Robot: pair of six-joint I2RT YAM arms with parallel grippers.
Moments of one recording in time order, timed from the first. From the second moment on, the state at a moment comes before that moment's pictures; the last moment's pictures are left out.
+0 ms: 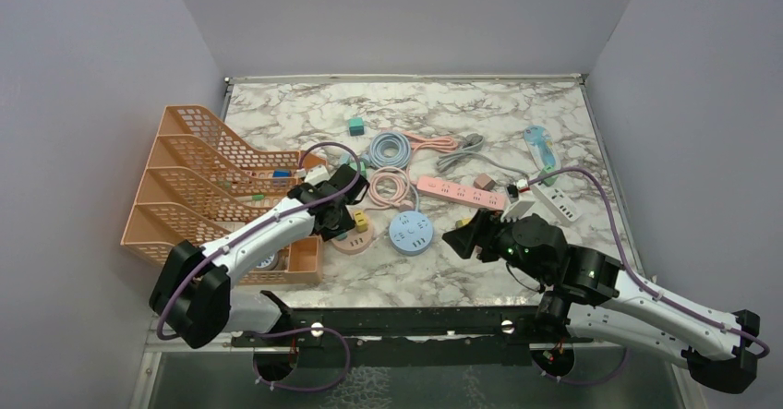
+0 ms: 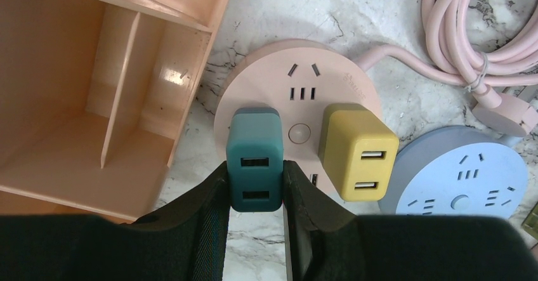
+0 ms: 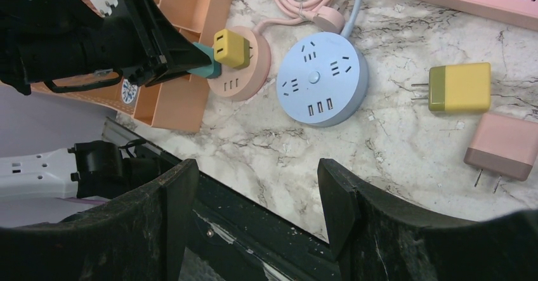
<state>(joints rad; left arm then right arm) -0.65 1.30 0.85 -0.81 -0.33 -1.09 1.07 0.60 0.64 -0.47 0.35 0.87</state>
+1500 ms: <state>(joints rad) -0.67 1.31 1.07 -0.88 -0.36 -0.88 1.07 0.66 0.70 -0.62 0.44 0.88</state>
